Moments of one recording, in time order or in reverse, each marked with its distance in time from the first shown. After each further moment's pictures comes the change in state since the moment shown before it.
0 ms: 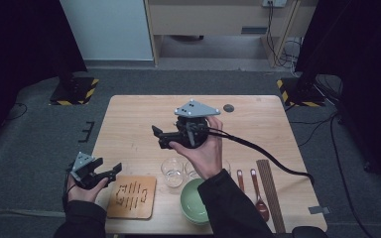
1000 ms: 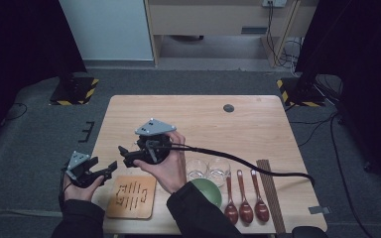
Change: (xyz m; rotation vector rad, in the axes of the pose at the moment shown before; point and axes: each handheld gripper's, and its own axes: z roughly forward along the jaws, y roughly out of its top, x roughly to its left) left arm 0.014 0.000 -0.001 -0.011 0.032 -0.028; right arm 0.066 -0.031 0.059 0.069 0.102 0.008
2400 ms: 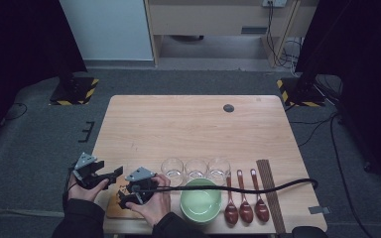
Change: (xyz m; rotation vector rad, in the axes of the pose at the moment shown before) left arm -0.009 -0.007 0.012 0.115 -0.077 0.039; right arm 0.049 -0.128 0.058 0.260 -0.052 0.061
